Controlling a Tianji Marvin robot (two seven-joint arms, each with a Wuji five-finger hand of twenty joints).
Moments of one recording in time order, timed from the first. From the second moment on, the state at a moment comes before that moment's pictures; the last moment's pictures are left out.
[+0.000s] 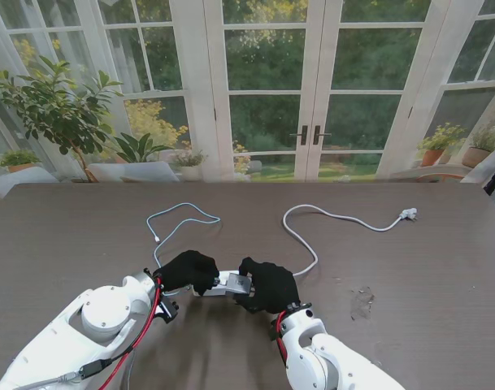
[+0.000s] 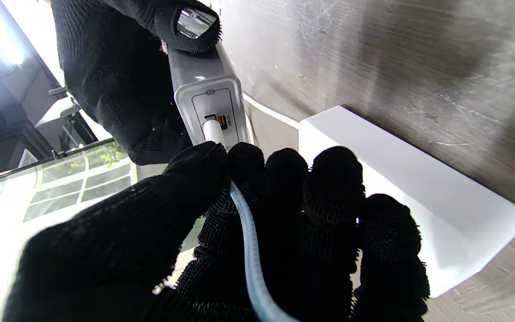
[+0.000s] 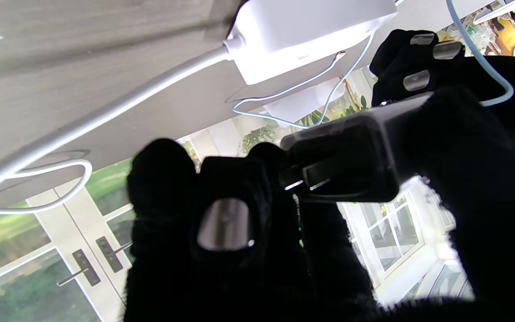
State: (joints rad) left arm 1.42 -1.10 -1.11 -1.36 -0.06 -0.15 -0.30; right arm -1.41 -1.21 0.75 -1.34 -0.72 0.01 -0.57; left_hand 0.80 -0.67 0.97 -0.19 0.98 0.21 0.89 0.61 1.20 0.23 0.48 1.21 1.07 0.31 0.97 0.88 0.52 0.41 1.36 0.92; right_hand 0.34 -0.86 1.24 -0.43 0.65 0.11 1.03 0.44 1.06 0.17 0.97 0.96 1.29 0.06 1.25 1.42 0.94 0.20 1.41 0.55
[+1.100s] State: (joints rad) left arm 1.33 -1.10 -1.03 -1.30 -0.04 -0.19 -0.27; right arm -1.40 -1.23 0.73 -1.32 -0.65 0.06 -0.59; left_hand 0.78 -0.70 1.02 -0.18 1.01 0.24 0.91 0.62 1.22 0.25 0.49 1.18 1.09 0.31 0.97 0.88 0.55 0.41 1.38 0.90; right_hand 0.35 -0.88 1.26 -0.43 0.66 0.16 1.03 0.48 1.10 0.22 0.92 0.96 1.32 0.10 1.26 1.42 0.98 0.22 1.41 0.55
